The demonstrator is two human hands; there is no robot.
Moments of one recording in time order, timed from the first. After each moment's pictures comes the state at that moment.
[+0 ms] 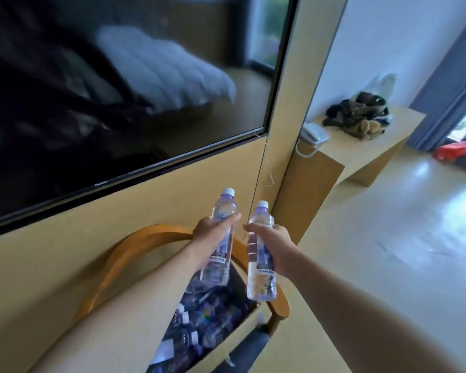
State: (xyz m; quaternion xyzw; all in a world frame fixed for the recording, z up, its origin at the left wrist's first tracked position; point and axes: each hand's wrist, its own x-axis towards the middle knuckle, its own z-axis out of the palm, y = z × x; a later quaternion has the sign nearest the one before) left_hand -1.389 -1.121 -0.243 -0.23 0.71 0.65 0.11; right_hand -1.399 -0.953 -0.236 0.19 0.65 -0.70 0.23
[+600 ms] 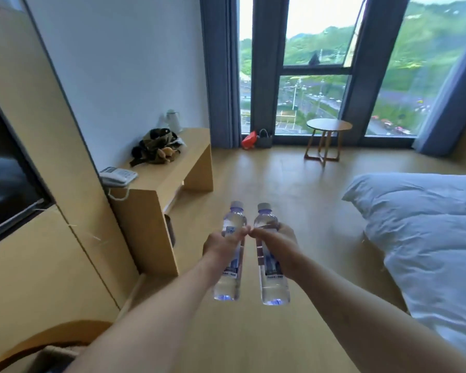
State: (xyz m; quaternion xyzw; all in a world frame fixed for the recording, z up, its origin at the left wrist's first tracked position) left_hand -1.229 -0.672 -0.170 0.13 0.77 0.58 0.24; right_hand -1.134 -0.551 -0.161 0.31 0.62 -0.69 -0.18
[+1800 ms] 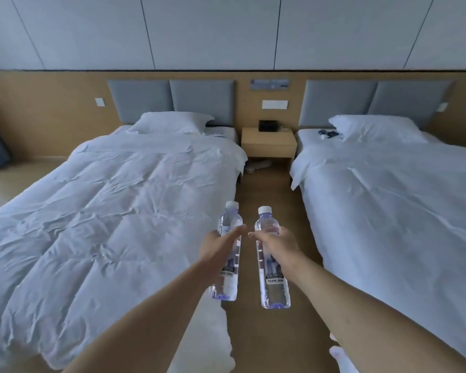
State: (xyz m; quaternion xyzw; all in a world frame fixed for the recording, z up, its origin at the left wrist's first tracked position) left_hand -0.567 -0.026 -0.192 0.62 0.46 0.20 0.60; right_hand -0.443 -0.127 -0.191 0.76 0.13 -0.33 -0.54
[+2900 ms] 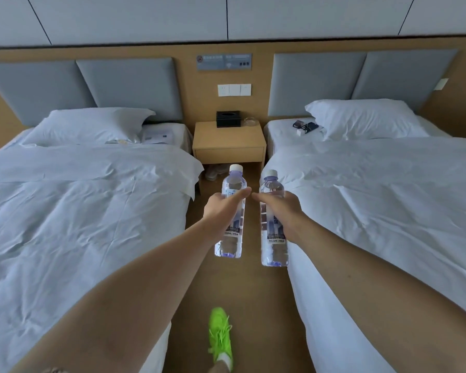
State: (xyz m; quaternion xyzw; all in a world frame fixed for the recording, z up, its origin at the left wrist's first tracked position) left_hand 0.037 0.258 -0.220 0.66 0.43 0.14 0.60; right_hand 0.134 0.136 -0.210 0.76 0.08 -0.29 -0.57
